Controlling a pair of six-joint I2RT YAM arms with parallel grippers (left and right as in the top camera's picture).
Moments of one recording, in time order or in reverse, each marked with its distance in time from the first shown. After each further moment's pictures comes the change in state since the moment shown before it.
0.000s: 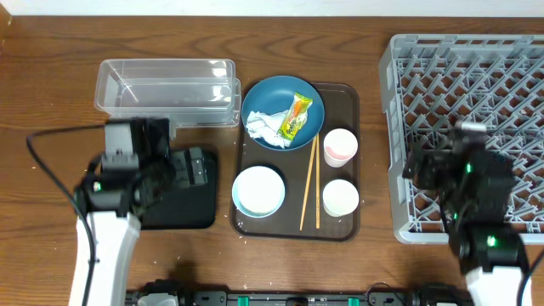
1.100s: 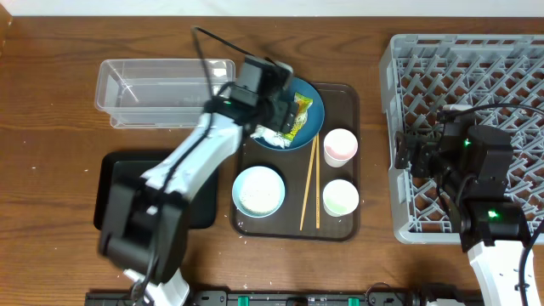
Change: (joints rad) left arm -0.457 0.736 0.286 0.599 -0.082 0.117; right arm 0.000 0.124 0.080 -0.011 -0.136 -0.011
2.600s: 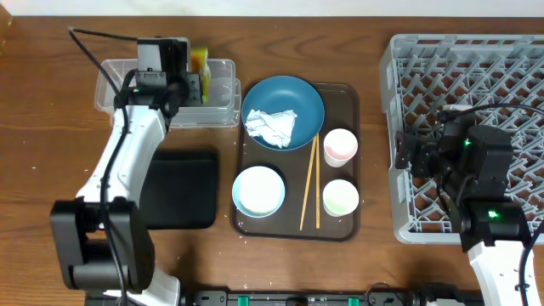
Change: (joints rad) left arm 0.410 -0.126 0.005 -0.099 -0.077 -0.032; right arm 0.000 0.000 0.002 -0.002 0.000 0.000
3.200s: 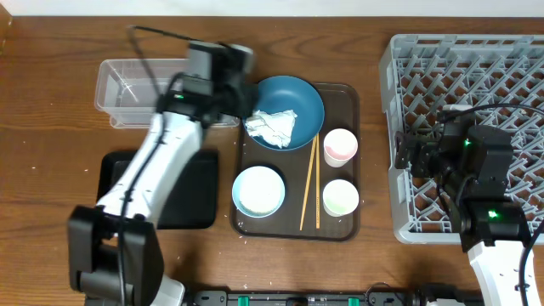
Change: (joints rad) left arm -0.272 -0.040 -0.002 -0.011 0.222 0.061; right arm 0.000 0.000 0.000 0.000 0.000 0.000
